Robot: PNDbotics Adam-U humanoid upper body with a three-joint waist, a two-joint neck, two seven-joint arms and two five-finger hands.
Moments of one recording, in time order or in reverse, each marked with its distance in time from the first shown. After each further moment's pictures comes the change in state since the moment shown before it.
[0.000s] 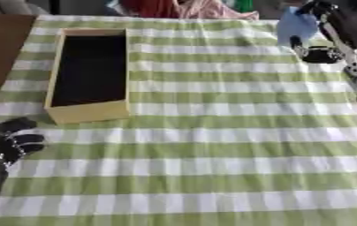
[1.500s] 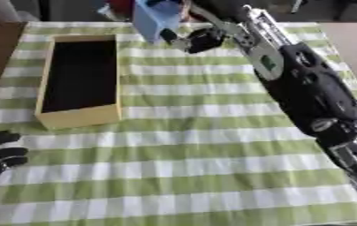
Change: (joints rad) left arm 0.005 -0.001 -0.025 0.001 0.002 0.001 -0.031; right arm -0.228 0.250 0.252 -0.209 0.046 -0.215 0.222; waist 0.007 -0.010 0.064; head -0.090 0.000
